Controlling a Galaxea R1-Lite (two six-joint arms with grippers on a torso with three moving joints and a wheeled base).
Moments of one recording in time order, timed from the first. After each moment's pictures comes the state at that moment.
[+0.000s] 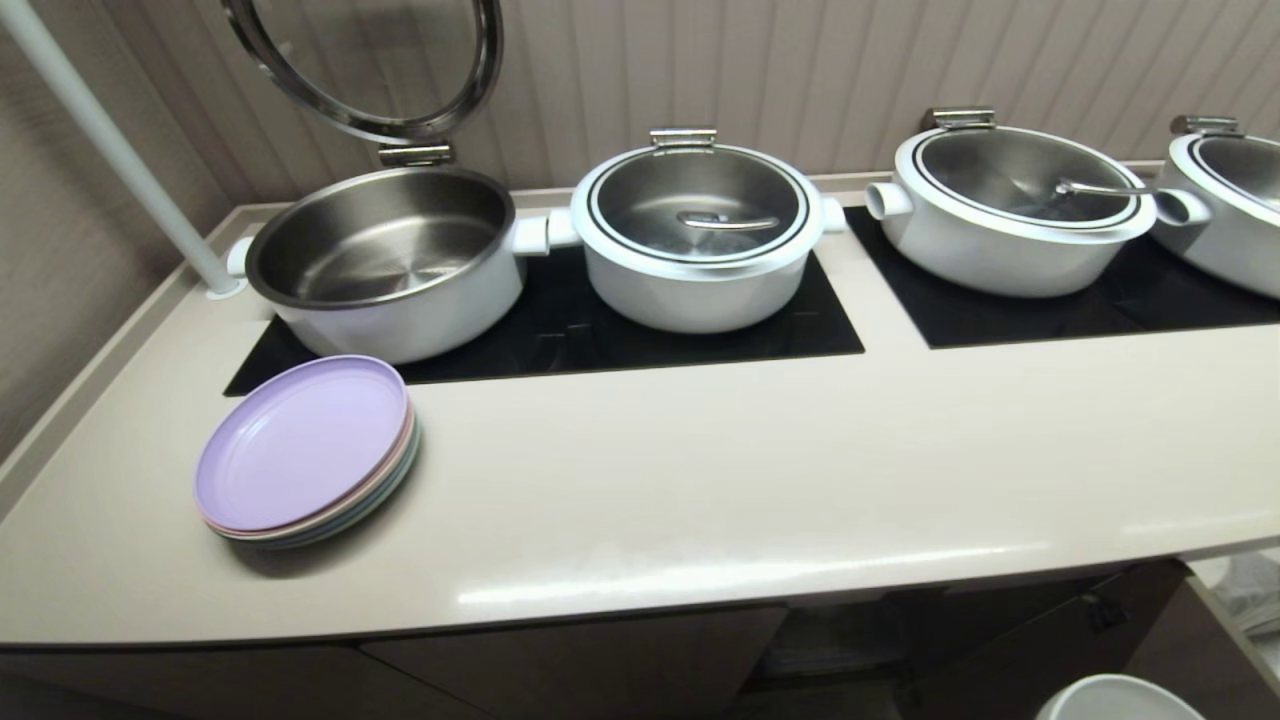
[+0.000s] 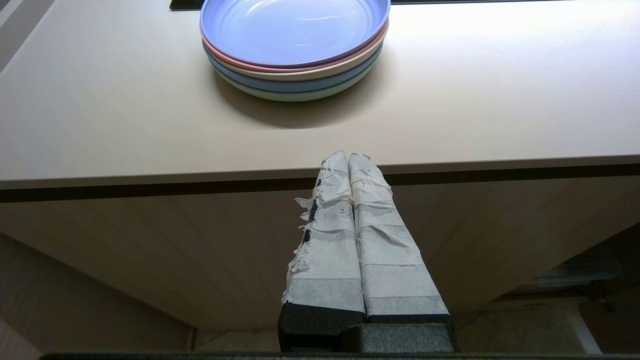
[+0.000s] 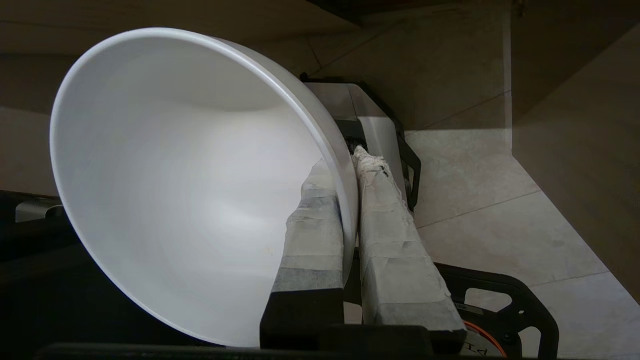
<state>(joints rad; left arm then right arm) 0.00 0.00 0.00 0.00 0.01 -0.03 0.31 0.86 -0.45 0.40 0.08 0.36</state>
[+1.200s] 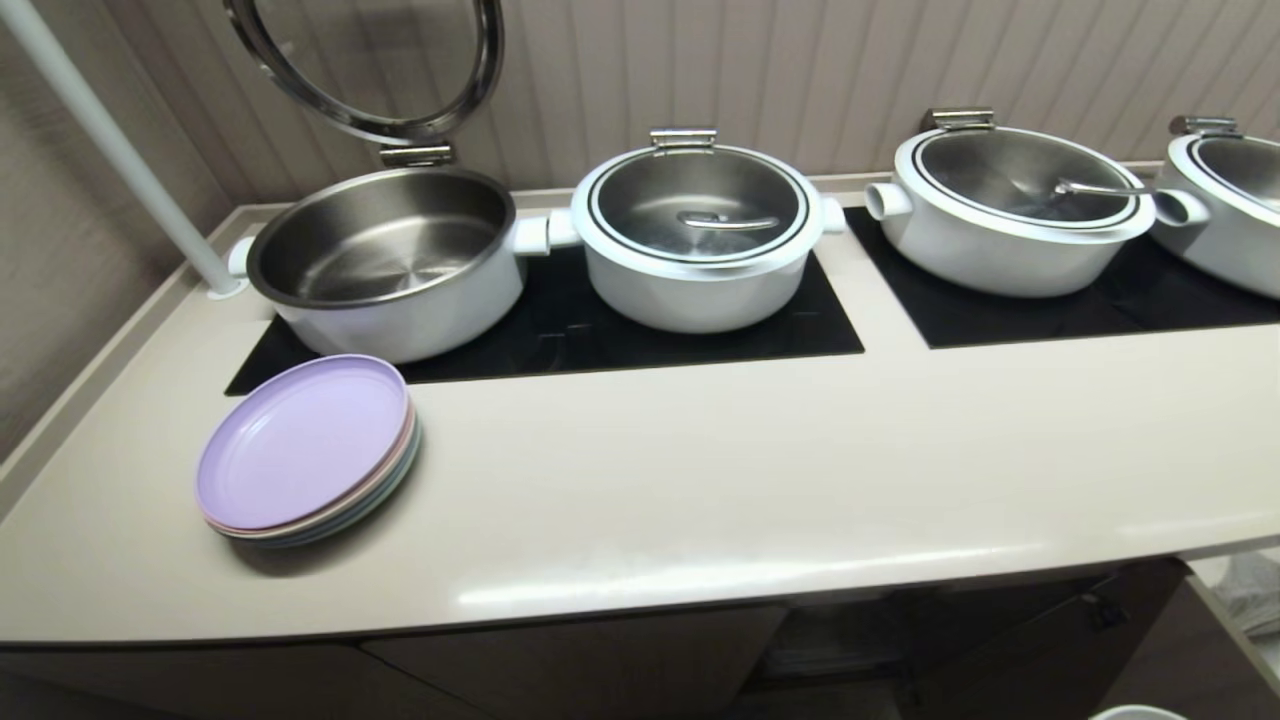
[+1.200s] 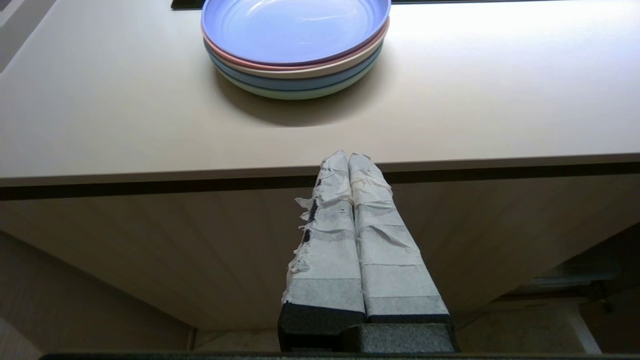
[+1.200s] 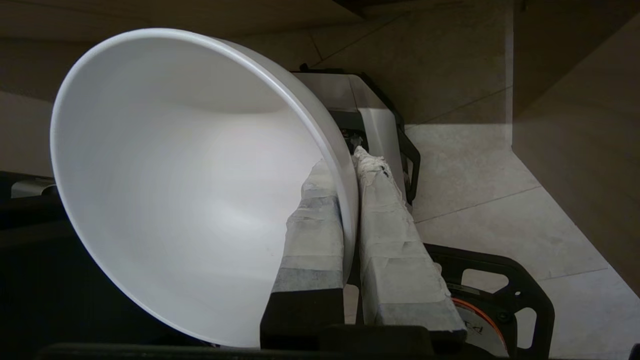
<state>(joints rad) 0.00 0.00 0.00 0.00 0.01 -0.03 0.33 0.80 -0.45 0.47 0.08 0.35</state>
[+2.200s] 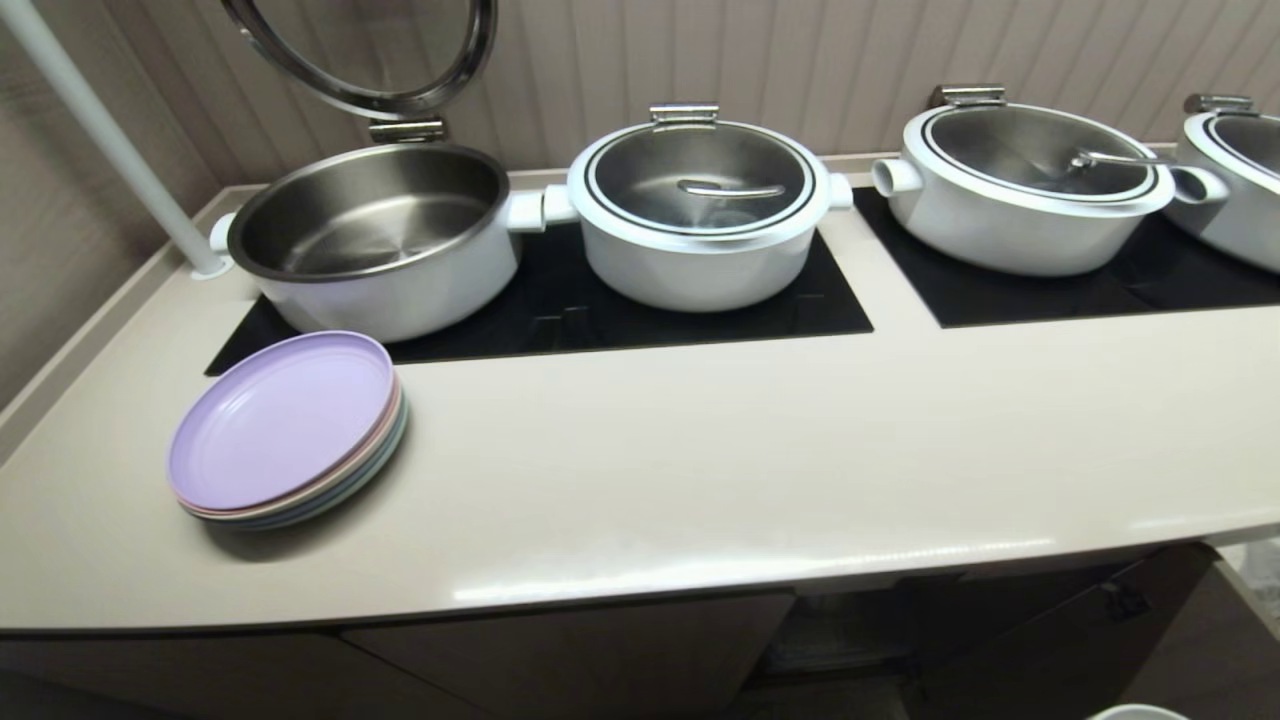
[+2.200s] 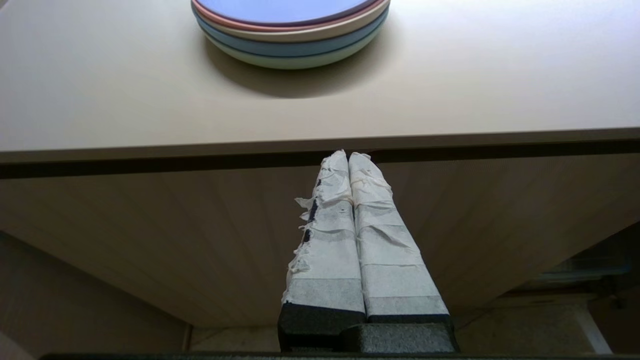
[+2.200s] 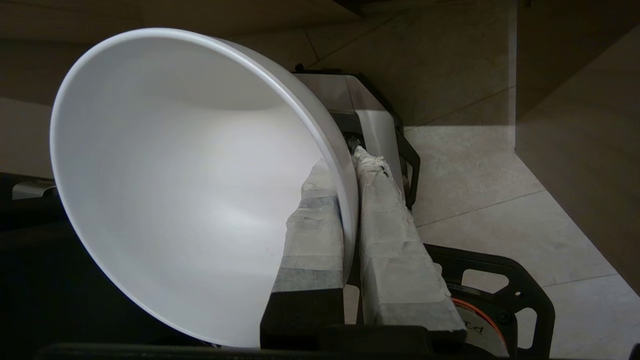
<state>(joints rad) 0.00 0.00 0.00 0.00 0.01 -0.03 0.33 0.80 -0.46 0.47 0.08 0.36</state>
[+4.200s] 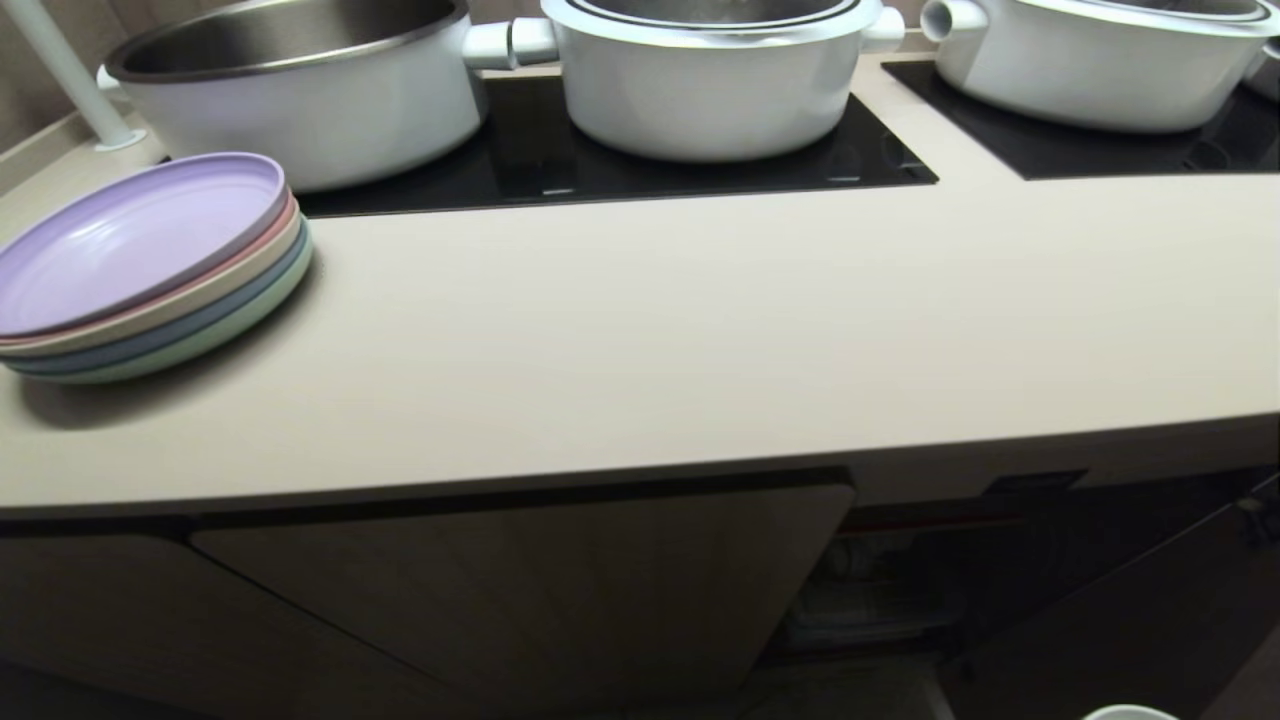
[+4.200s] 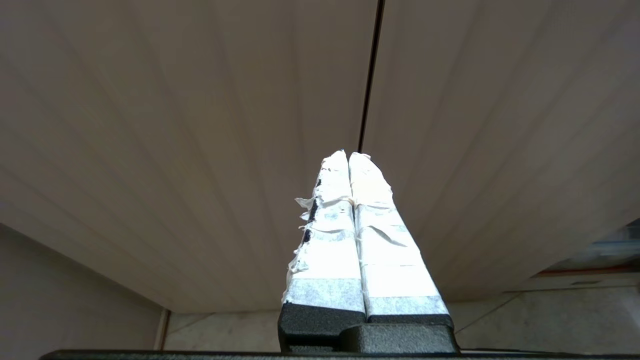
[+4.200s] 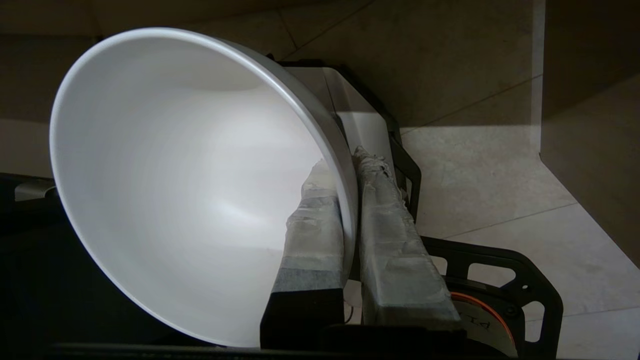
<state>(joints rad) 0.00 0.00 0.00 0.00 0.01 -0.03 0.34 0.83 -0.45 0.47 0.08 0.39</state>
